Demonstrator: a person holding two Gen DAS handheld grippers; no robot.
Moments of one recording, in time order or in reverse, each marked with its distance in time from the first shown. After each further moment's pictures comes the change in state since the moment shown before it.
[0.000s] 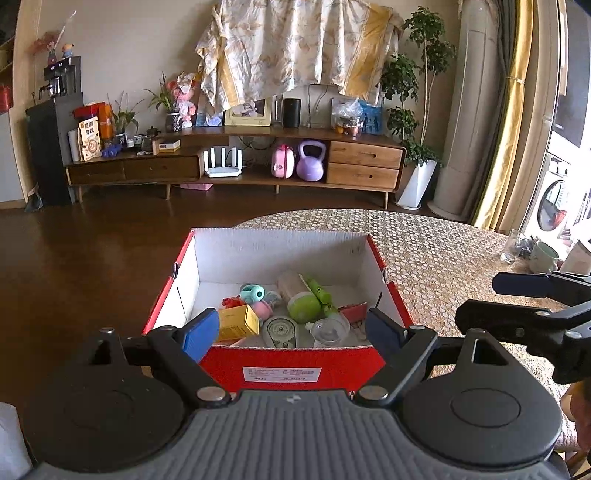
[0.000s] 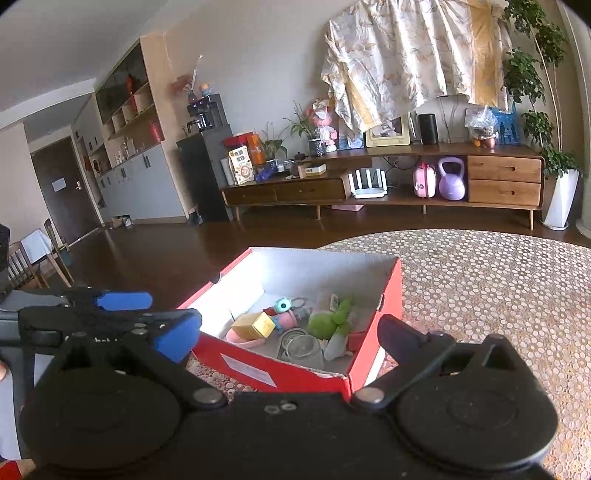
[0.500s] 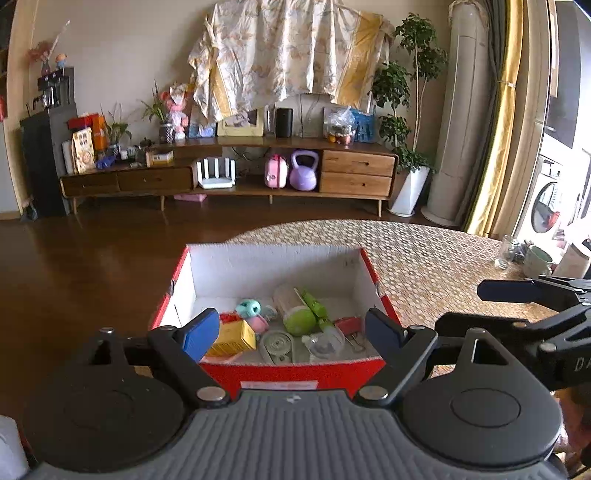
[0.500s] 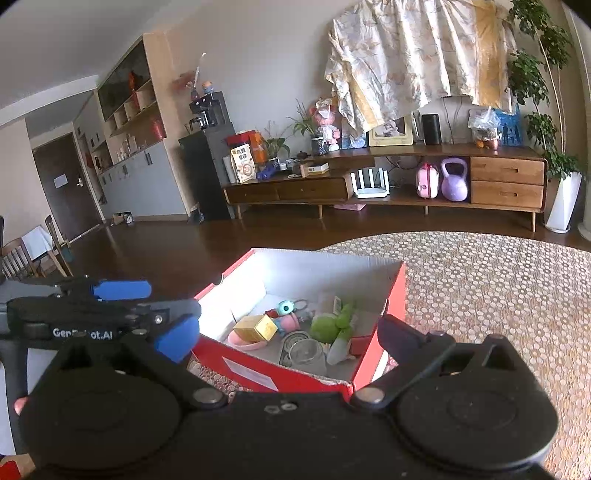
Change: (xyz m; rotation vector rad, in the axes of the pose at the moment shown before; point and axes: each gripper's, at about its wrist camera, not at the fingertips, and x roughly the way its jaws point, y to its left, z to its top) left arm -0.004 -0.001 0.009 0.016 -0.028 -0.025; right arm 0.007 0.003 0.006 -0.008 0.009 0.013
